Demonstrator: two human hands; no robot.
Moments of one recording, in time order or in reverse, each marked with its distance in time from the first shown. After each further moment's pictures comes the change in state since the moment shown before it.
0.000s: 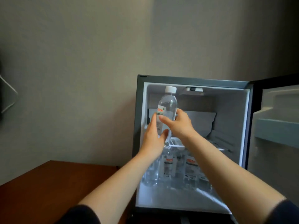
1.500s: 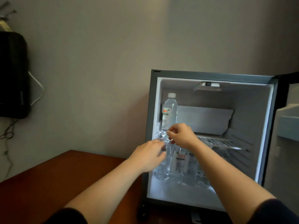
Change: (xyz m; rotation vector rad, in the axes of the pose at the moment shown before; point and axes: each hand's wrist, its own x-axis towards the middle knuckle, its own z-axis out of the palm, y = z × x) left_hand -0.037 -0.031 -0.043 0.808 -0.348 0.065; right_hand 0.001 0.039 0.027 -0.340 -0.311 -0.036
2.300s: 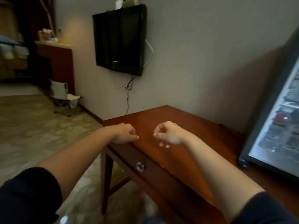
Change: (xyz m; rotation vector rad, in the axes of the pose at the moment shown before) left_hand -0.358 -0.174 -0.113 0.084 -0.389 -0.870; right_hand -0.184 -0.209 0.243 0.100 -0.866 -0.387
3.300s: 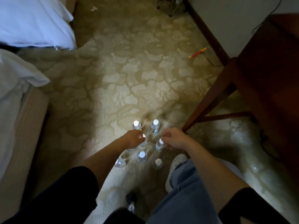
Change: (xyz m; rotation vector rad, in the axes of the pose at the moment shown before) left_hand -0.130 -0.307 0.322 -0.643 -0.166 -0.783; right_hand 0.117 -0.028 0.443 0.133 -0.832 0.055
